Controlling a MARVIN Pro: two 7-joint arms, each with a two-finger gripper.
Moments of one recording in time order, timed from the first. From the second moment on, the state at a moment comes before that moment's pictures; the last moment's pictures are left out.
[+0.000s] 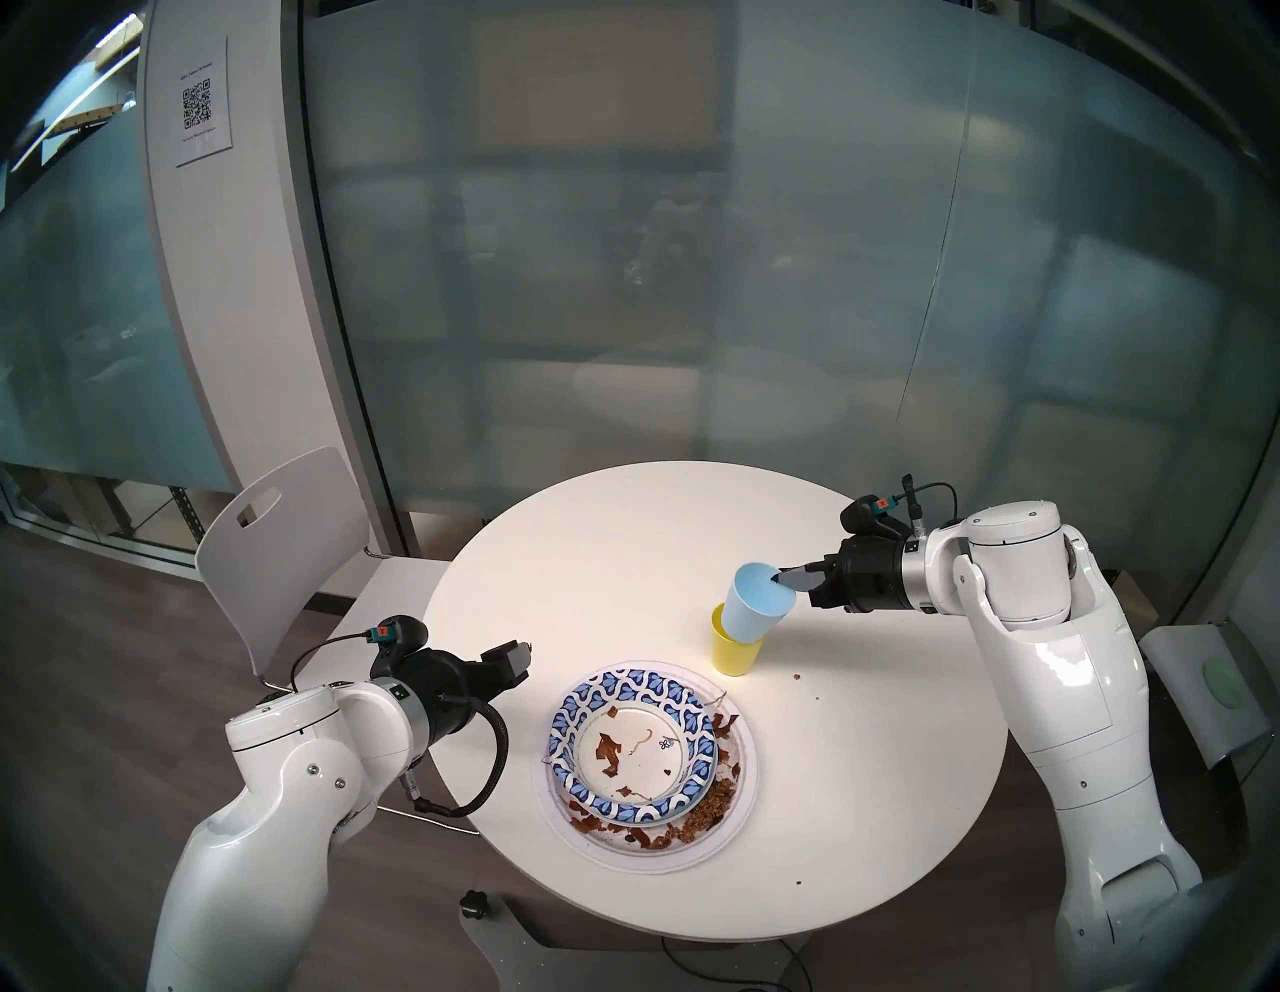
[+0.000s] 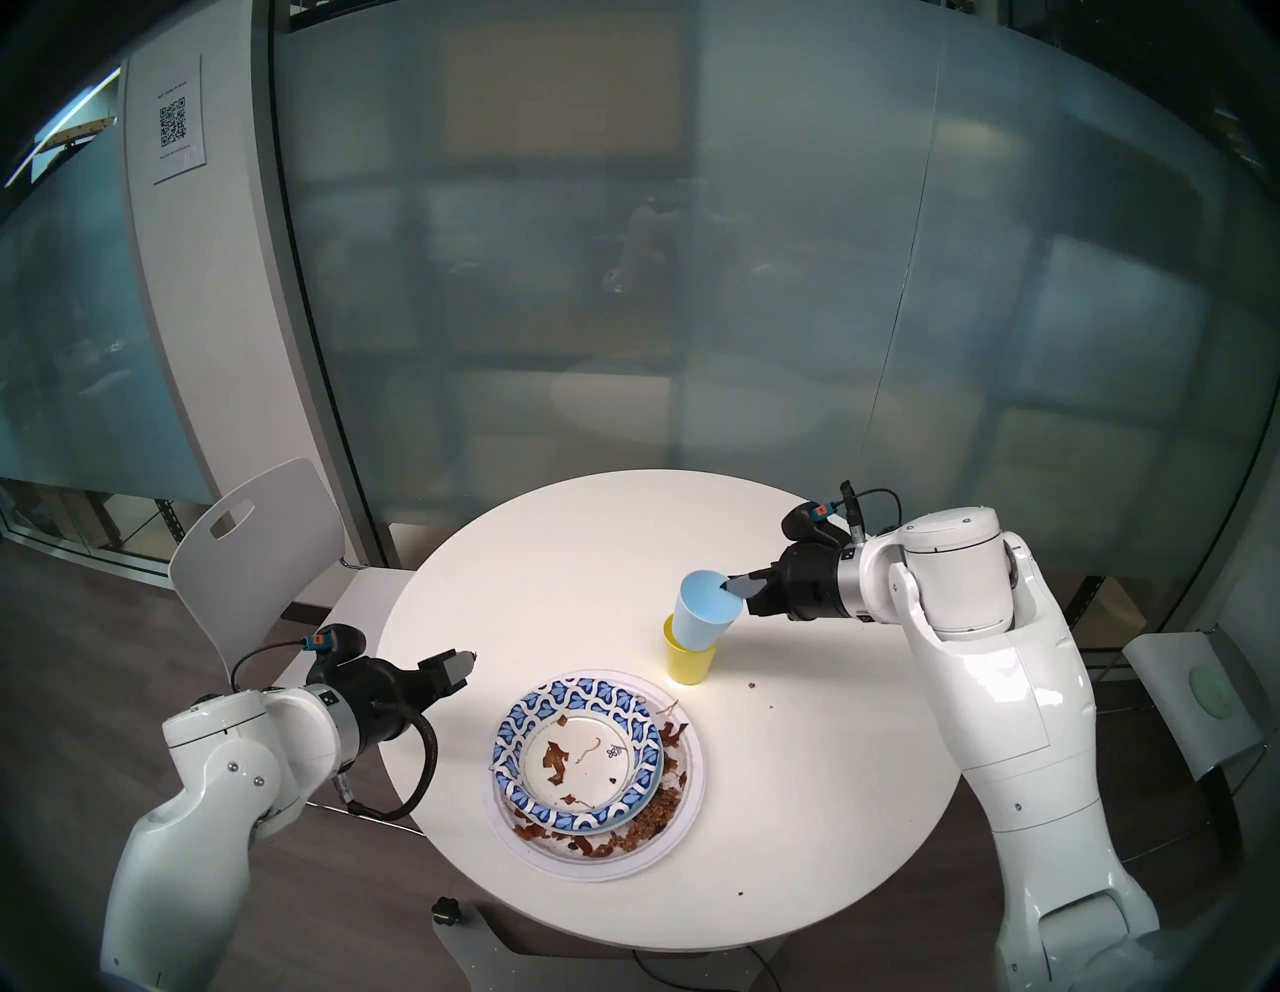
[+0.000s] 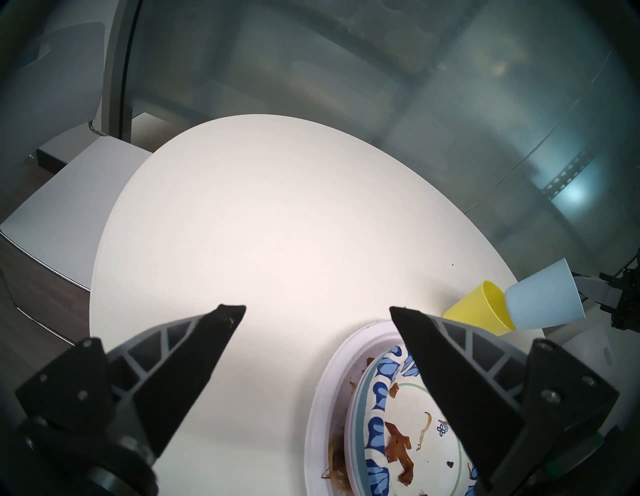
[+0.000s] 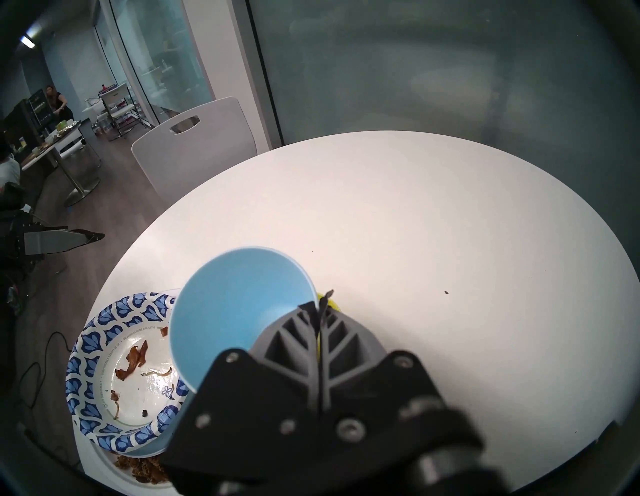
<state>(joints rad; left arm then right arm) 1.96 -1.17 -1.59 -2.19 -1.06 0.66 0.35 -1.34 -1.07 1.53 -1.78 0.14 0.96 0.86</state>
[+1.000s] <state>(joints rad) 1.97 -1.16 -1.60 -2.16 -1.05 0.65 0.34 -1.19 -1.03 1.37 -1.63 0.13 0.96 0.86</state>
